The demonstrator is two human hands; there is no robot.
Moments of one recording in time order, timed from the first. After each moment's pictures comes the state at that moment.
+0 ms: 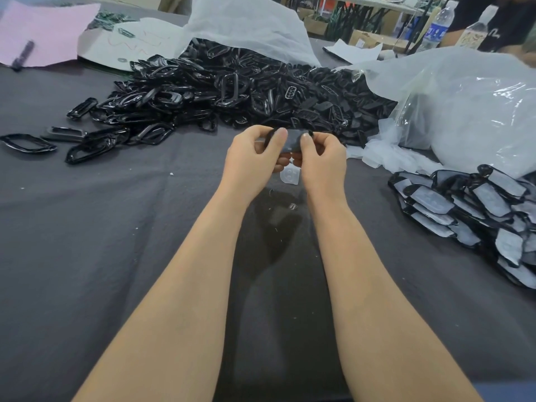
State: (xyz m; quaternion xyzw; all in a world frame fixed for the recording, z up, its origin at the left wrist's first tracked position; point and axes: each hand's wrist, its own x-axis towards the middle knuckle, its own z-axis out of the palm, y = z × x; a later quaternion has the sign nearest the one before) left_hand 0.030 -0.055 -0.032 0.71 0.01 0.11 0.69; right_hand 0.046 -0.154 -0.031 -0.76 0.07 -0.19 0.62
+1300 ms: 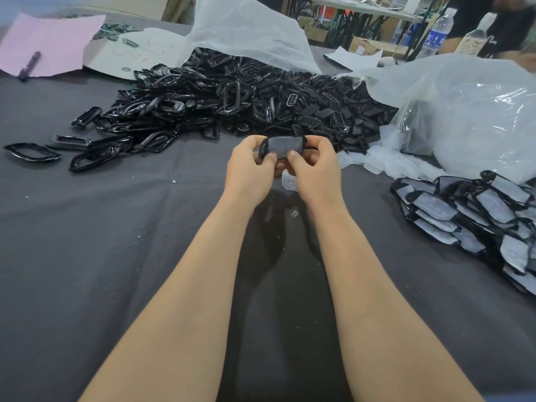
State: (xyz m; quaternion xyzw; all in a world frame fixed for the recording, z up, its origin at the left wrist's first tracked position) left_hand 0.035 -0.056 -0.040 0.73 0.04 0.11 0.67; right_hand 0.043 -0.154 -0.036 -0.78 0.01 -0.14 0.61
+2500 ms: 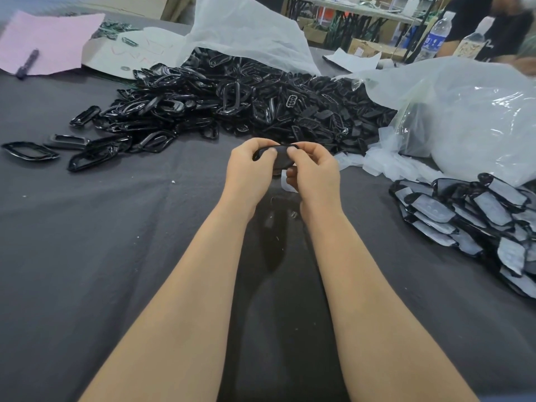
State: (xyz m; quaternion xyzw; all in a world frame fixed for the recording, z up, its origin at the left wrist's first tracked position) left_hand 0.030 -0.059 -0.032 0.70 0.07 0.11 0.70; right_hand 0.038 -0.150 -0.032 -0.69 0.06 -0.10 0.72
